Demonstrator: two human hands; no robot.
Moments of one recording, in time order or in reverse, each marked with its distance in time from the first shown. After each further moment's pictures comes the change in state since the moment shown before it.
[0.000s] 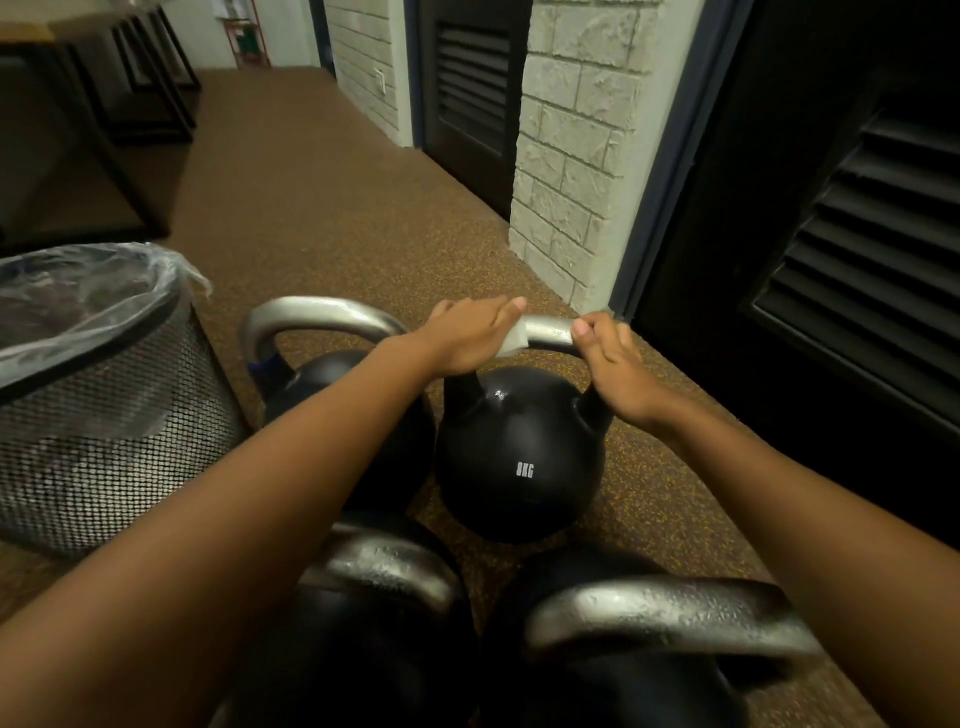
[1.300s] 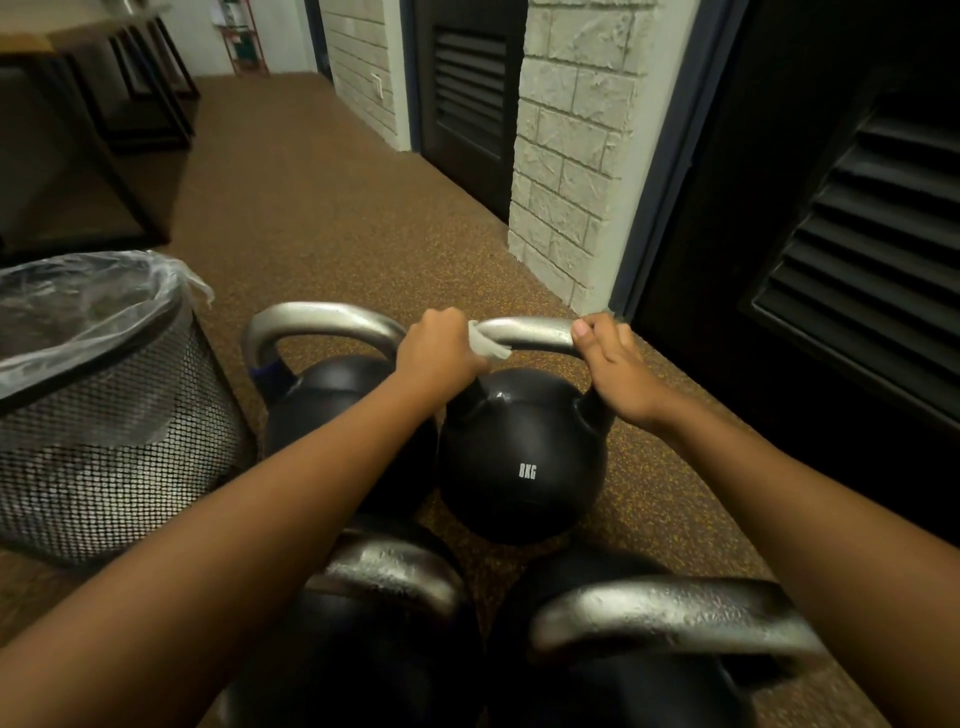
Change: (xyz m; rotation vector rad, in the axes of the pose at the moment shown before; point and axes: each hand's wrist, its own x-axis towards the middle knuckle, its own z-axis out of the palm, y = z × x) left_hand -0.021 -0.007 0.005 0.072 0.243 -0.275; right_hand 0.000 -0.001 0.000 -0.019 -0.002 0.002
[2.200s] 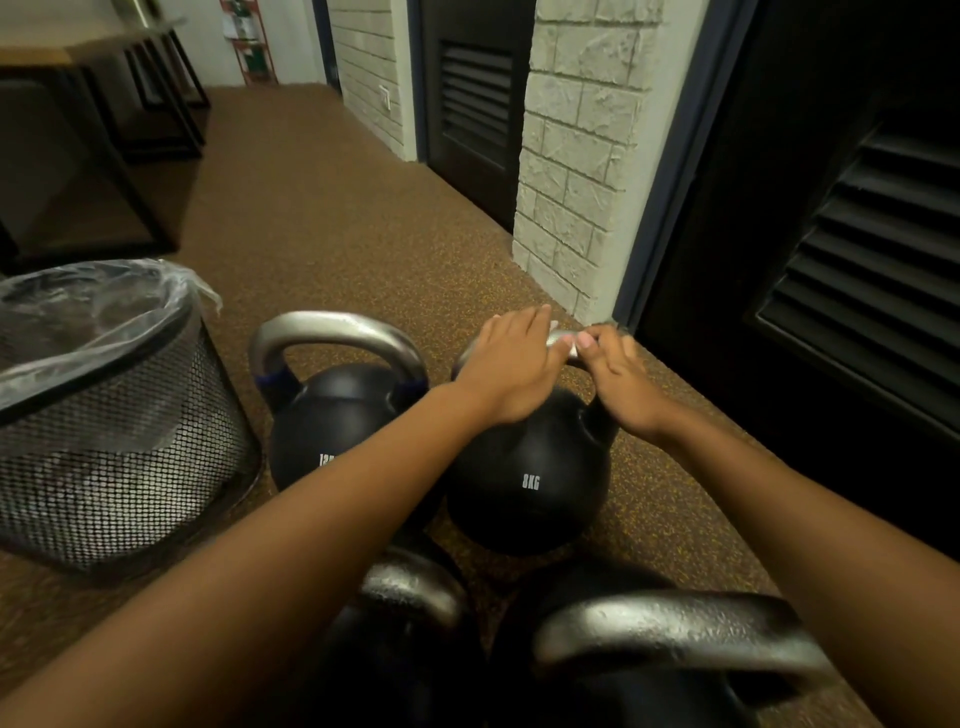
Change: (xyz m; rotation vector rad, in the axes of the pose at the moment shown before) left_hand 0.003 0.033 0.029 0.022 -0.008 0.414; right_hand 0.002 0.000 0.001 0.022 0.010 0.023
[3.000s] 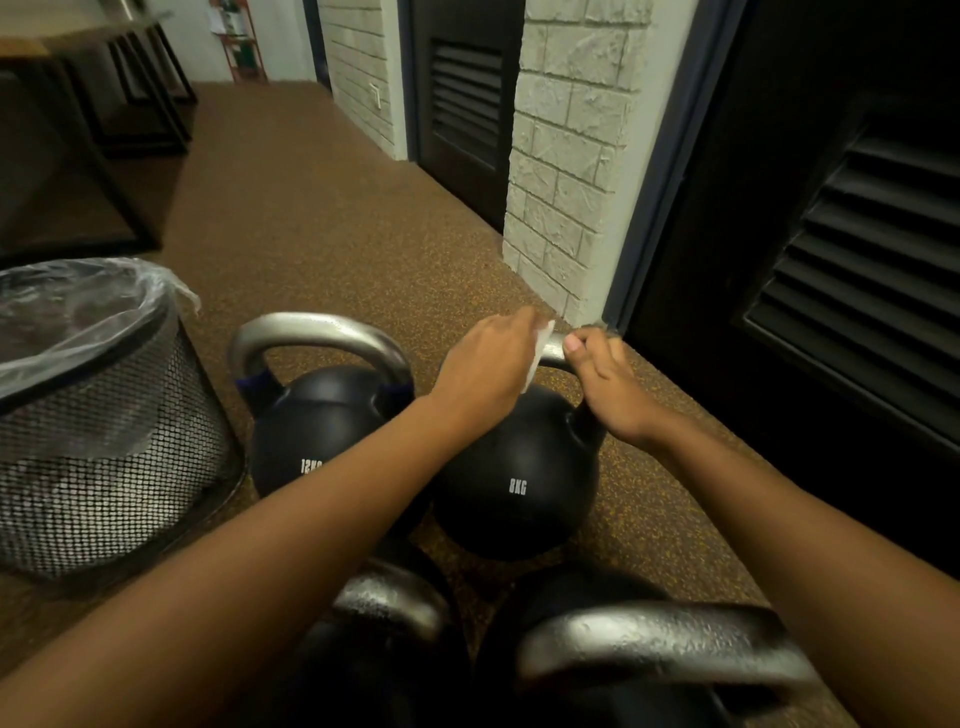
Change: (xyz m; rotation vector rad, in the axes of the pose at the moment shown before) left_hand -0.006 0.002 -0.006 0.005 0.165 0.025; right_hand 0.001 0.004 0.000 0.006 0.002 -0.005
